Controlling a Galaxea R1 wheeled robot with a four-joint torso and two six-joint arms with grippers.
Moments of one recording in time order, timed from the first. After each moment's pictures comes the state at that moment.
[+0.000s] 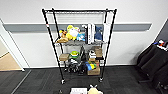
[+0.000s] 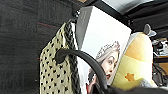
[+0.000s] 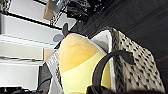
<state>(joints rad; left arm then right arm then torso) 0.72 2.33 -1.67 -0.52 0.27 0.08 -0.85 2.39 -1.51 0.44 0.11 0.08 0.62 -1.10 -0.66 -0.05</state>
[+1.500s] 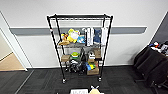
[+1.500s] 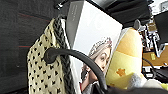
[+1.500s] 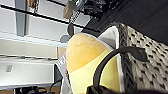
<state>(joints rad) 0.74 2.19 -1.39 -0.53 0.25 0.09 -0.89 2.26 -1.25 0.44 0.20 0.07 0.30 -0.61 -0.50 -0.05</state>
